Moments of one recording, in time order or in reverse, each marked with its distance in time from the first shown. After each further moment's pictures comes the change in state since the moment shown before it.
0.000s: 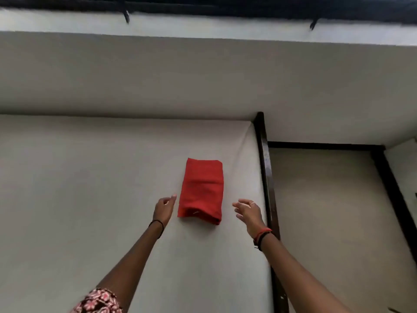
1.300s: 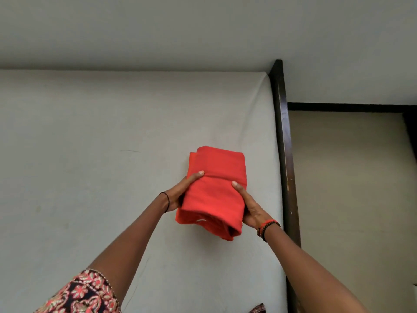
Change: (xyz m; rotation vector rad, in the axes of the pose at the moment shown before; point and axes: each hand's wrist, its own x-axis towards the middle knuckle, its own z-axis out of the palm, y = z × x) left_hand 0.069 -0.086 0.067 -0.265 -0.650 -0.305; right_hand 0.067 0.126 0.021 0.259 -0.443 0.354
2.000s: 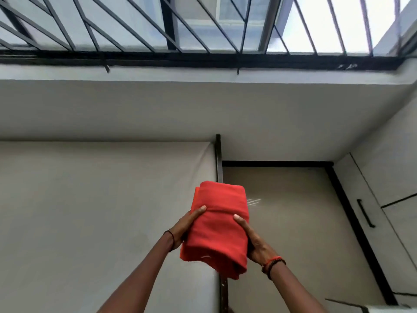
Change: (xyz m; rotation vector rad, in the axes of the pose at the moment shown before) left_hand -0.142 0.006 0.243 0.033 -0.032 0.232; right_hand -0.291 -0.064 -0.096 -0.072 -0.002 -0.146
